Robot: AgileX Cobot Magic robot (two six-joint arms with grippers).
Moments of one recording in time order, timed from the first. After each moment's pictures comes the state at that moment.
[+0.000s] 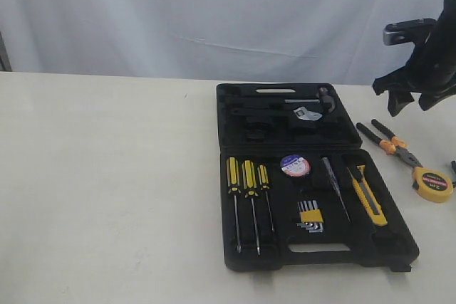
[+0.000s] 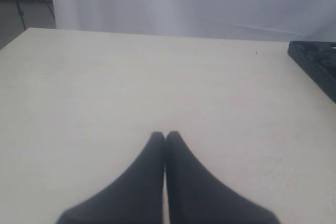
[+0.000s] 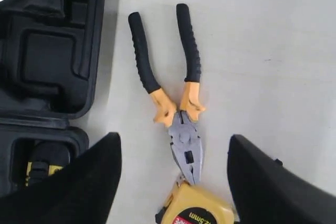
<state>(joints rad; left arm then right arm) 0.00 0.00 0.00 -0.03 0.34 -0.03 -0.45 2.14 -1.81 -0.07 1.02 -0.21</state>
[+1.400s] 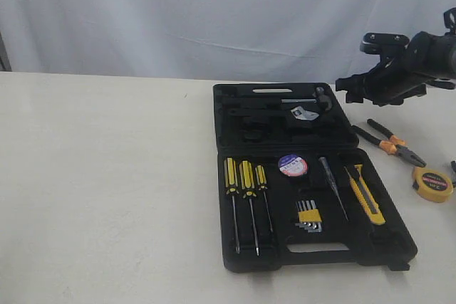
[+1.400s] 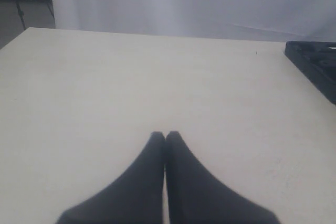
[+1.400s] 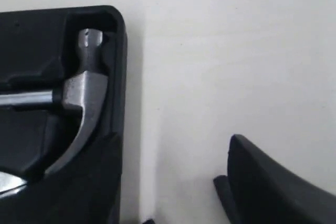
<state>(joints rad) 0.00 0.00 0.00 -0.03 0.34 -0.03 -0.43 2.36 -1.81 0.19 0.44 -0.17</state>
